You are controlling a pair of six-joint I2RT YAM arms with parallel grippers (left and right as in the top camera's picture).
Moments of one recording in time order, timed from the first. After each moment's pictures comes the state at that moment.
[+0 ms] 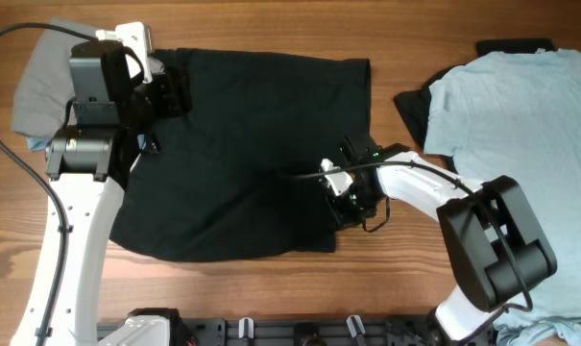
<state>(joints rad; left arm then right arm) -0.04 1.33 1.27 -0.59 0.10 -0.19 0.45 1.83 0.92 -0.70 -0.56 0.03</state>
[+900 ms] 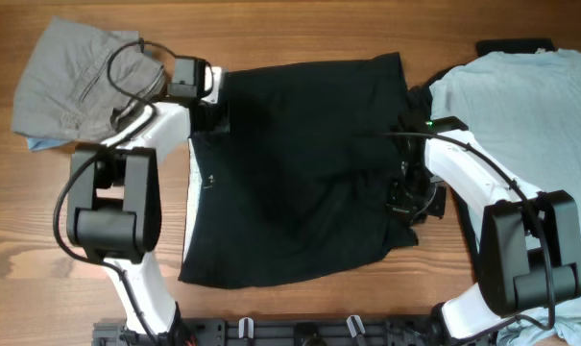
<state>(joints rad) -0.12 2.05 1.27 -0.33 0.14 -0.10 0.20 1.75 1.04 -1.19 0.00 0.48</state>
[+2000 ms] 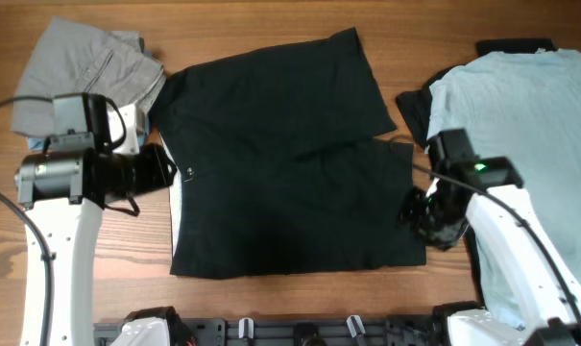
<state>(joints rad) 0.11 1.24 1.20 -1.21 0.24 -0.18 0.13 1.32 0.84 -1.15 -0.18 0.64</state>
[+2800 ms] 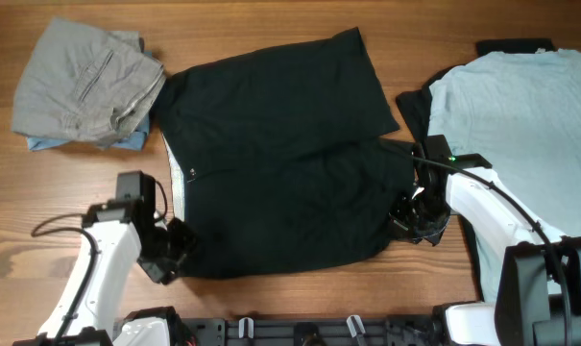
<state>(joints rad) 0.11 1.25 0.56 -1.00 0.28 -0.69 0.12 1.55 0.78 -0.96 -0.23 0.66</state>
